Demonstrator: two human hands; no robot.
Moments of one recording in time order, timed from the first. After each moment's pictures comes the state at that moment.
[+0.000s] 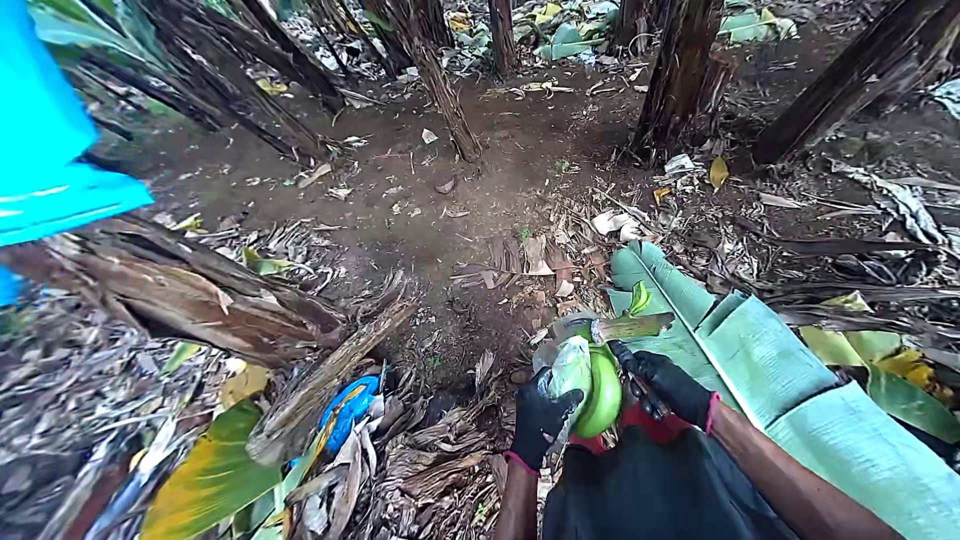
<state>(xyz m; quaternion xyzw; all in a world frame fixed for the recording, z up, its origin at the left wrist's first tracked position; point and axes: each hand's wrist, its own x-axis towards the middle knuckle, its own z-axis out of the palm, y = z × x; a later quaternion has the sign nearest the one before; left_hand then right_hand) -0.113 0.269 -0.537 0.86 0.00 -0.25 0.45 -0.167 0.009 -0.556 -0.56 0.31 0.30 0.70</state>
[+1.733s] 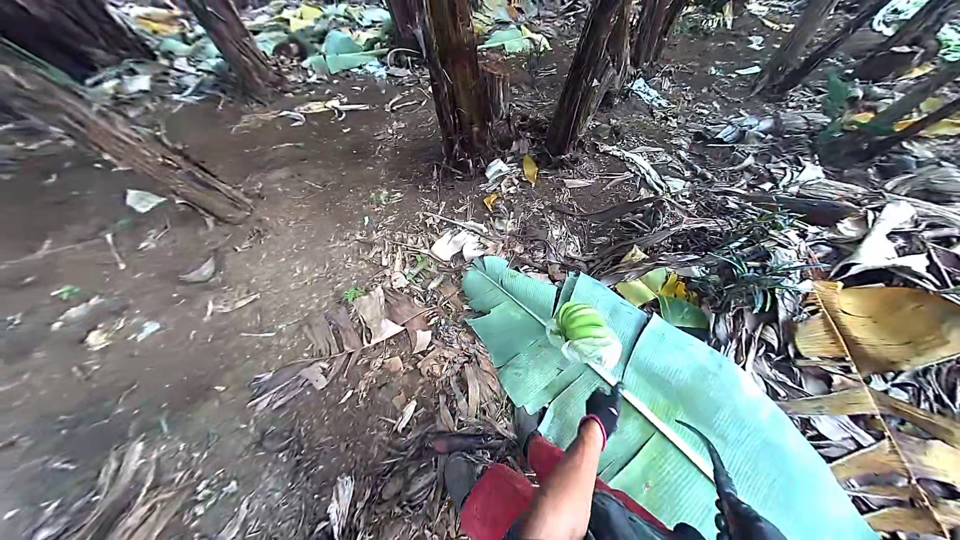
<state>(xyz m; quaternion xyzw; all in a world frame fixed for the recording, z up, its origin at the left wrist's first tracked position) -0.266 -0.145 -0.720 0.66 -0.12 -0.68 0.31 -0.491 -0.116 -0.554 -0.31 0.74 -0.12 0.59</state>
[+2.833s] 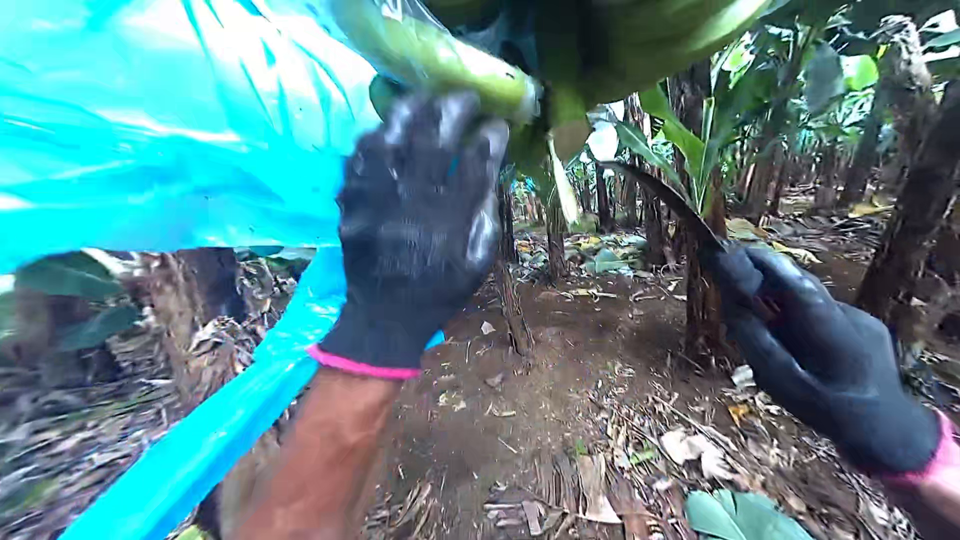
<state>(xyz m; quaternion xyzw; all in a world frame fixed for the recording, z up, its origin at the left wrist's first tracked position) 0.033 0.343 0.008 0.69 -0.36 0.63 -0.01 -0.072 0.032 -0.134 -0.79 -0.14 -0.57 0.17</state>
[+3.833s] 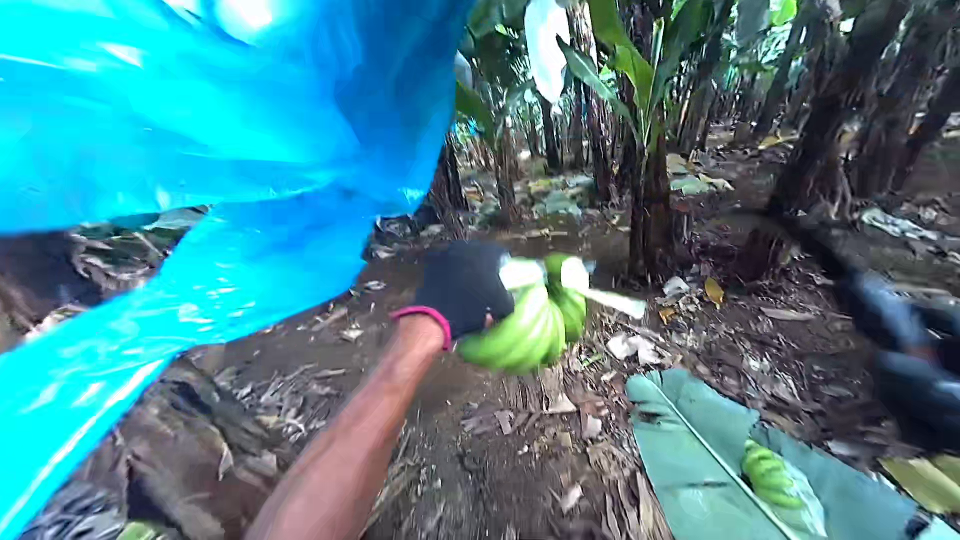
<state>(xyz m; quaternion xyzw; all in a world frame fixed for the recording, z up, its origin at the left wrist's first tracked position) 0.098 0.303 -0.139 0.93 -0.35 0.09 -0.02 -0.226 -0.002 -0.209 -0.86 0.20 -0.23 0.40</state>
